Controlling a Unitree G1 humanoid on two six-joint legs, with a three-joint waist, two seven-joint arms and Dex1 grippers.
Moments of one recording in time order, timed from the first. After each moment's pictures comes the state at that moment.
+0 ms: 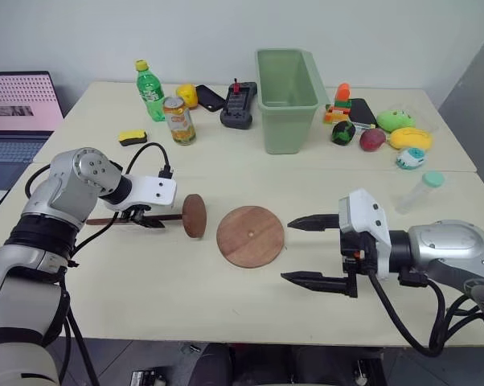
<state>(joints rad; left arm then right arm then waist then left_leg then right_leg) -0.87 0.93 -0.39 0.55 0.26 -0.10 -1.44 -0.37 -0.87 0.02 -0.80 0.92 0.91 0.70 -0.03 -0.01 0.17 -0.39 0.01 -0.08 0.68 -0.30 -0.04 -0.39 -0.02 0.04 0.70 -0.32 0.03</state>
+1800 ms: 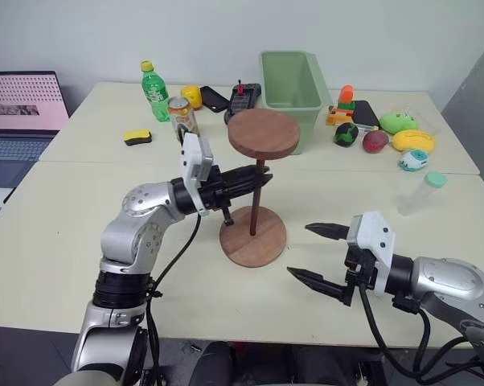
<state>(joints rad) -0.55 0.39 0.01 -0.12 -0.53 0.42 -1.01 -0.06 -0.79 -0.03 -0.89 0.73 0.80 0.54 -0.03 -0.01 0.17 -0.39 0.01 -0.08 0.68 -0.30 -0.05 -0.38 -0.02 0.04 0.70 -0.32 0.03</state>
